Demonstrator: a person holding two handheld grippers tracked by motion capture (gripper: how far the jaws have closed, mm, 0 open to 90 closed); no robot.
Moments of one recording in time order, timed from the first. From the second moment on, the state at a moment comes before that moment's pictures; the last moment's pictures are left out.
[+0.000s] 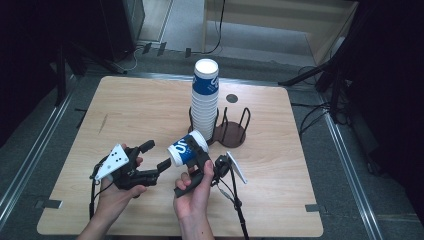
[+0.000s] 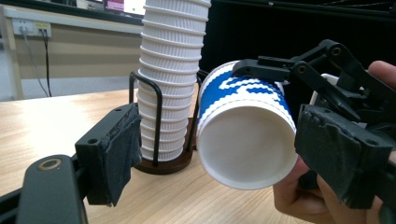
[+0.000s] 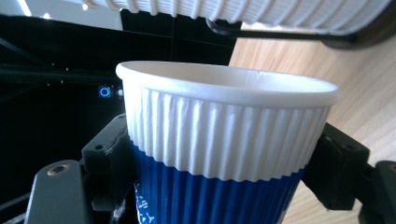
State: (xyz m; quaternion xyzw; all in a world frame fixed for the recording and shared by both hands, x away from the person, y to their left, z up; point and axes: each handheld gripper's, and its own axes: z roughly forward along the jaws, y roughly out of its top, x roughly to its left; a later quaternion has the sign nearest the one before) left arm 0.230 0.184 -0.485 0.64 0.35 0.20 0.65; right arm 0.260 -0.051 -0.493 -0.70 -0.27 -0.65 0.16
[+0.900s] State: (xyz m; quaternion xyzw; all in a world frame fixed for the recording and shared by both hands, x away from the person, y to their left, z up) left arm 0.236 0.196 -0.492 0.64 0.38 0.19 0.64; right arm 0.257 -0.067 -0.480 -0.62 -0.40 -0.67 -0.04
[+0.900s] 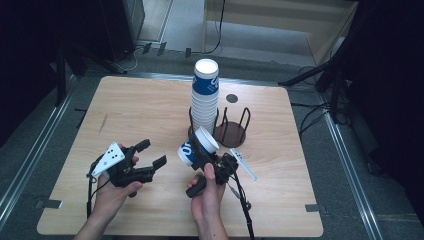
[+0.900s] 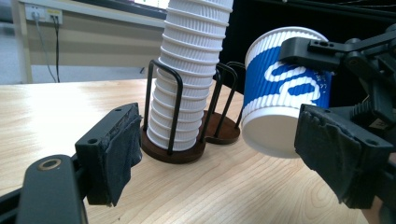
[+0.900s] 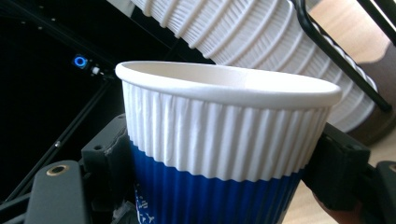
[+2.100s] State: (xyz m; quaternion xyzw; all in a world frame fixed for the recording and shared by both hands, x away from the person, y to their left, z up) left arm 0.238 0.199 -0.496 0.64 0.39 0.19 0.64; right arm 0.253 -0.085 -0.479 -0.52 -0.53 -0.62 -0.26
